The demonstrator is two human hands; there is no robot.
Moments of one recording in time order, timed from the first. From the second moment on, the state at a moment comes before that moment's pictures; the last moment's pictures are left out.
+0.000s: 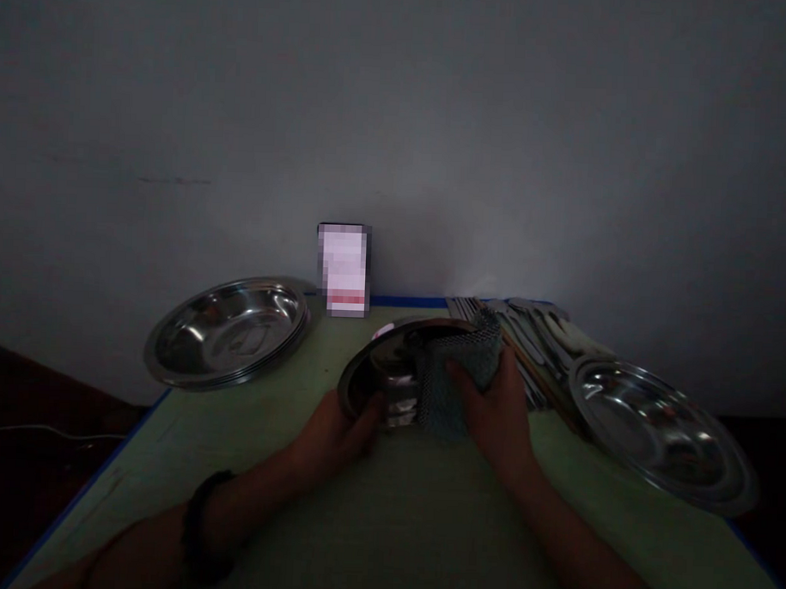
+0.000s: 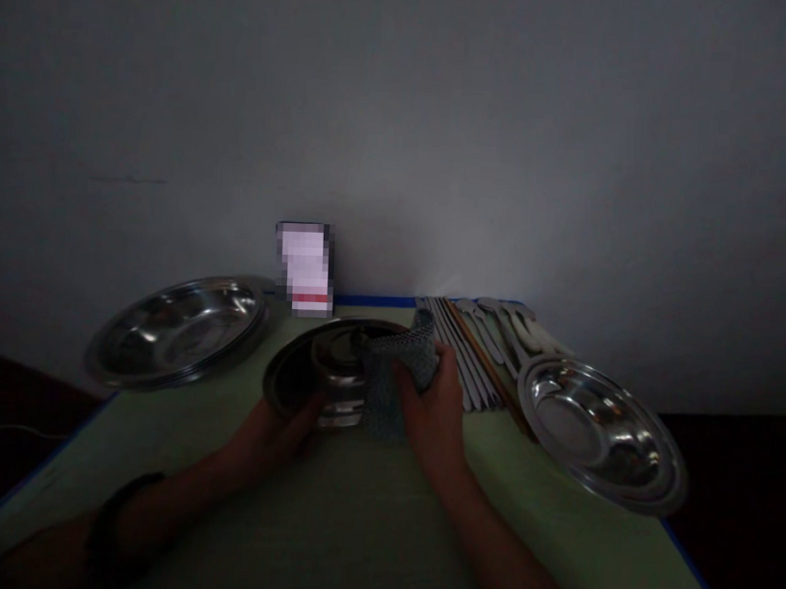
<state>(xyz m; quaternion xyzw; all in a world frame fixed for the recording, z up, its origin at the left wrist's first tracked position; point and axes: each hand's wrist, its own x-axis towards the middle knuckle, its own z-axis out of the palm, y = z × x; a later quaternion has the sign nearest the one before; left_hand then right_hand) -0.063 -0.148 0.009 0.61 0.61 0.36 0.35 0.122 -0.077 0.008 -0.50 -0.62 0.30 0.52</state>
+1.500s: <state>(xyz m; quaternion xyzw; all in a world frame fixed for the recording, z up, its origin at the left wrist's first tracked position) -0.066 -0.137 0.013 0.41 0.62 0.45 0.50 0.125 -0.079 0.009 -0.45 -0.68 0.32 0.48</state>
